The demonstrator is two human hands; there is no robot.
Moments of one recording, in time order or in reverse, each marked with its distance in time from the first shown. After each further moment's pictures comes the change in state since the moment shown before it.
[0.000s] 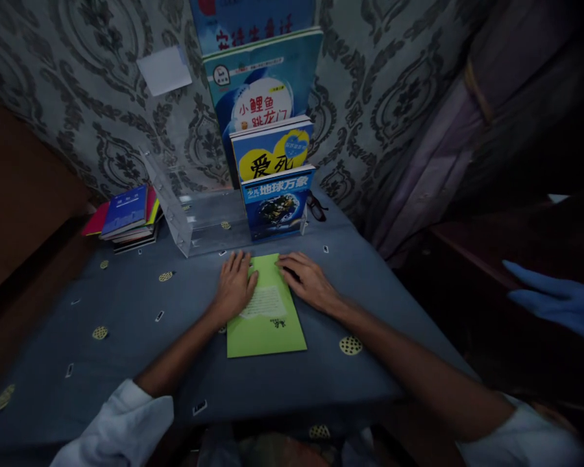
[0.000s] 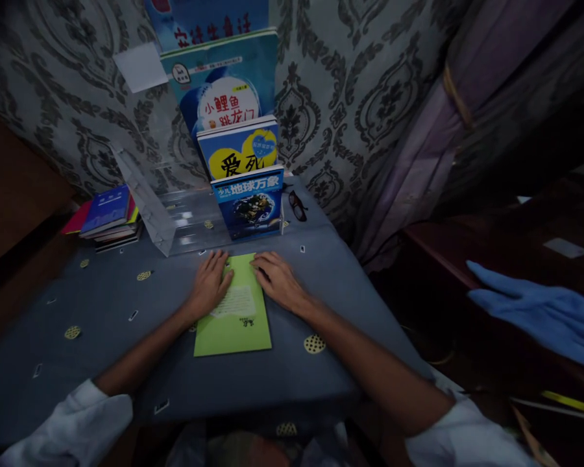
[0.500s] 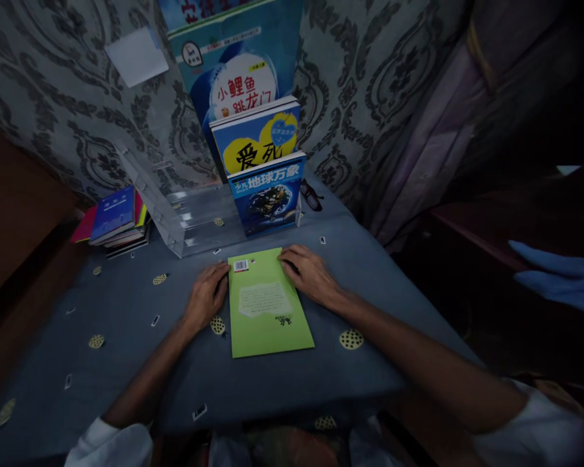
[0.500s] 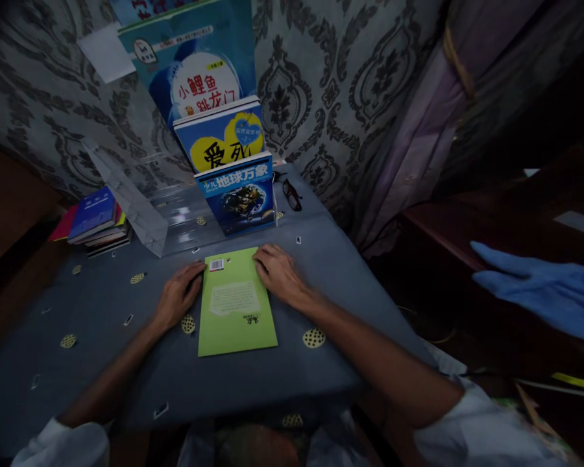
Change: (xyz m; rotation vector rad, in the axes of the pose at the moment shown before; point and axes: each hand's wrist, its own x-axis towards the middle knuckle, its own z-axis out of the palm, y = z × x) left_hand -0.025 -0.039 -0.041 -0.137 0.051 0.158; right_hand -0.003 0.011 0.002 -0.067 0.004 0.116
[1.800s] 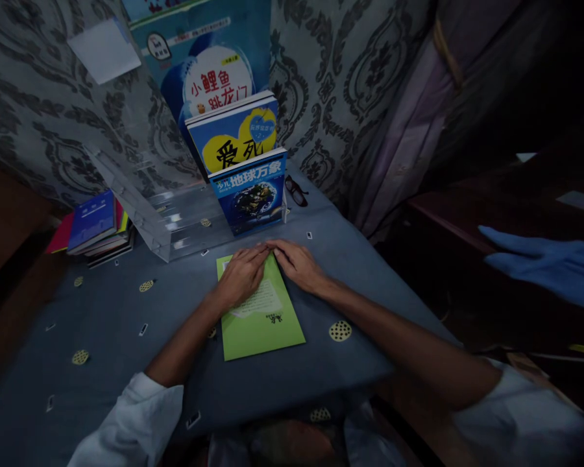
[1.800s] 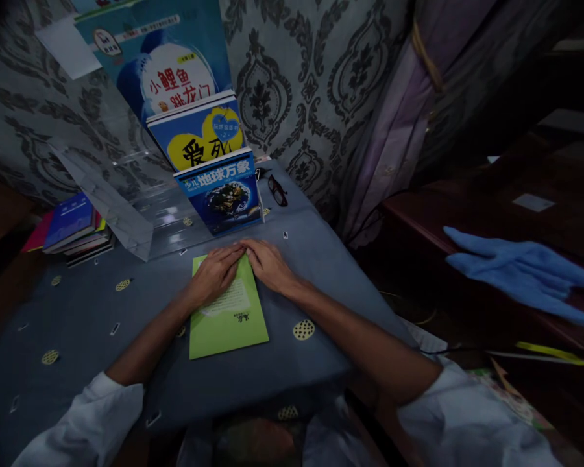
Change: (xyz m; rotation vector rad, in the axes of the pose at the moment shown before) left_hand 0.073 0.055 0.050 0.067 -0.147 0.386; right_hand 0.002 0.010 0.003 0.169 0.088 0.065
